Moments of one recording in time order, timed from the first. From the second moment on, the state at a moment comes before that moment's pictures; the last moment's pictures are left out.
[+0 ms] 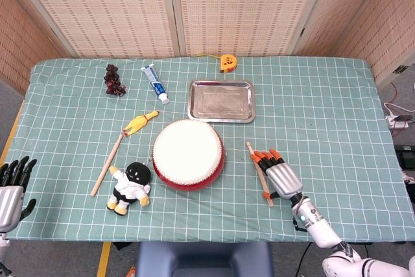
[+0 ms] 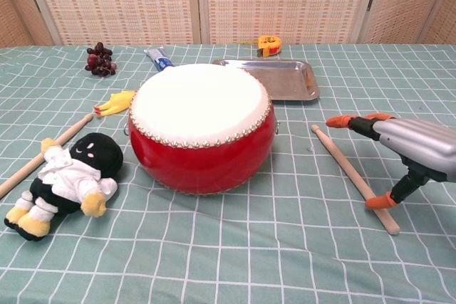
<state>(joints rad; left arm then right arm) -0.09 -1.15 -0.05 -1.53 1.44 1.47 0.15 0.44 -1.58 0.06 -1.30 -1.51 1.04 -0.07</state>
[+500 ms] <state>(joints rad) -0.09 -1.16 -0.05 -1.51 1.44 1.46 0.14 0.44 -1.55 0.11 -1.26 -1.39 1.04 -0.12</state>
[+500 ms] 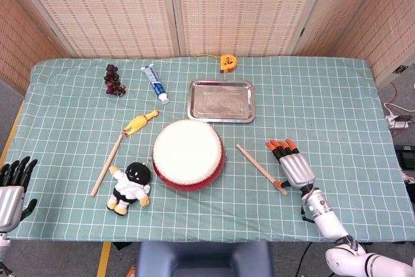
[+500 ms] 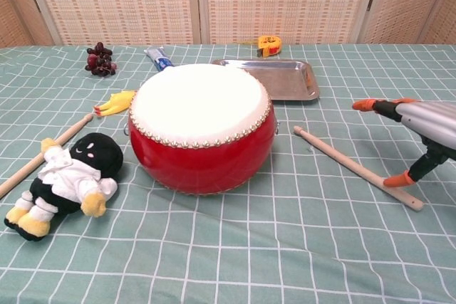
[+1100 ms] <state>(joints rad) -0.09 -1.16 -0.05 -1.51 1.44 1.46 0.13 0.53 -1.41 0.17 -1.42 -1.29 0.84 0.06</state>
